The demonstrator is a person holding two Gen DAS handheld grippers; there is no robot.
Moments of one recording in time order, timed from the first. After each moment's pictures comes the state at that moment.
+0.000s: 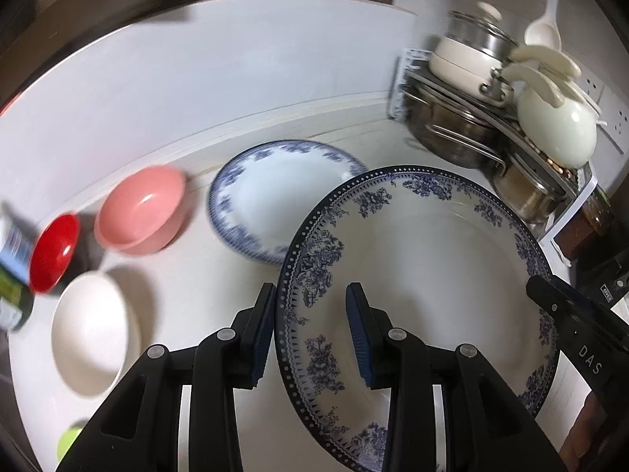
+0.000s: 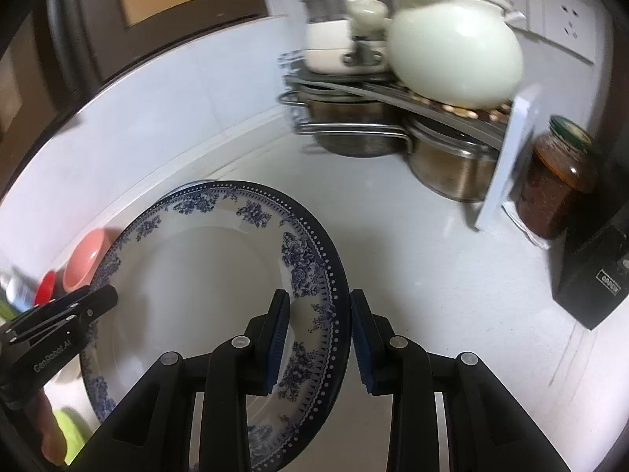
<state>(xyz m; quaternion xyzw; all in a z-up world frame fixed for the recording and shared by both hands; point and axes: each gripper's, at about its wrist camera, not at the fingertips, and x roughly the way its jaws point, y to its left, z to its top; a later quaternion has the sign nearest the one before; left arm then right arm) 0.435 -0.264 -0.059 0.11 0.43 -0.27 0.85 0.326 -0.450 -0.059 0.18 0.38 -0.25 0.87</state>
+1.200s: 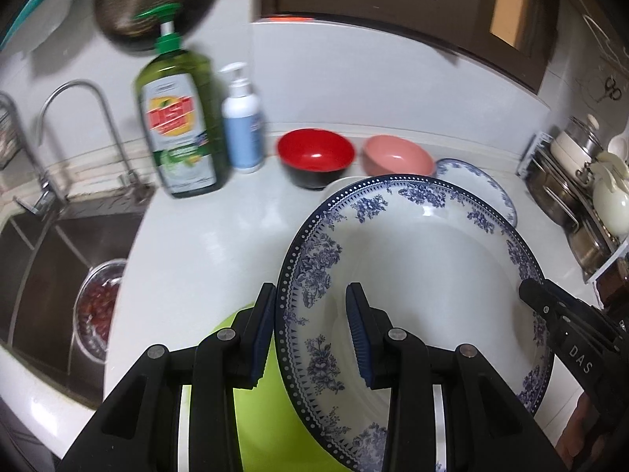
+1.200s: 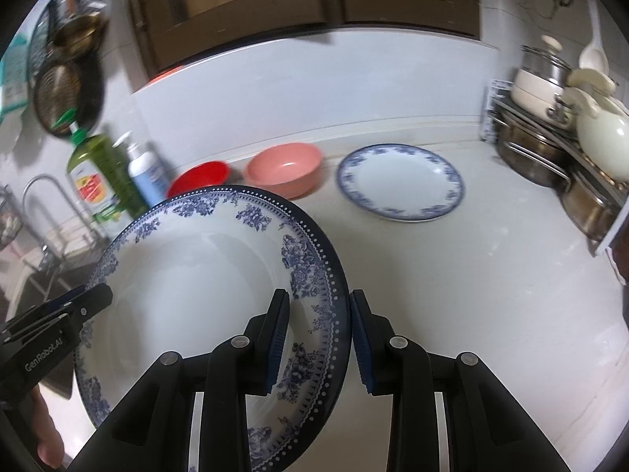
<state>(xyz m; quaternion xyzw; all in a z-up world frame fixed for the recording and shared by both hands) 0.364 0.033 -0.036 0.00 0.42 -0.08 0.90 0.329 -0.196 -0.036 0.08 0.40 -0.06 0.91</state>
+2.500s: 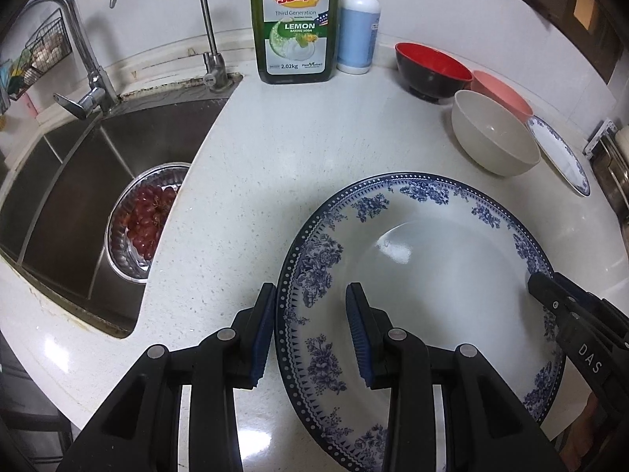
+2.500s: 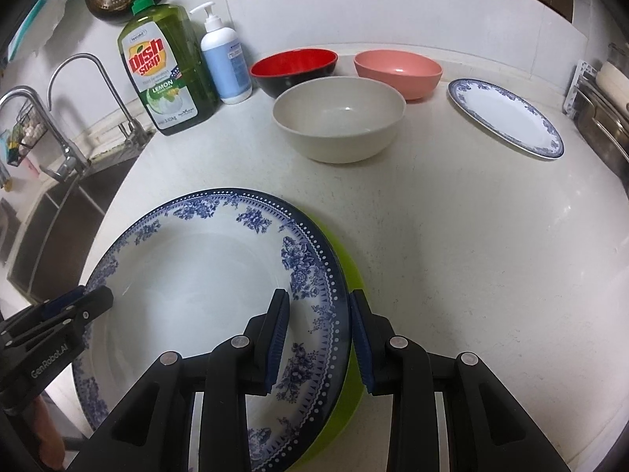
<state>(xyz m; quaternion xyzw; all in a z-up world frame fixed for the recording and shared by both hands) 0.343 0.124 -0.128 -0.02 0.51 0.00 0.86 0.328 -0.093 -0.125 0.04 0.49 0.02 0.87</state>
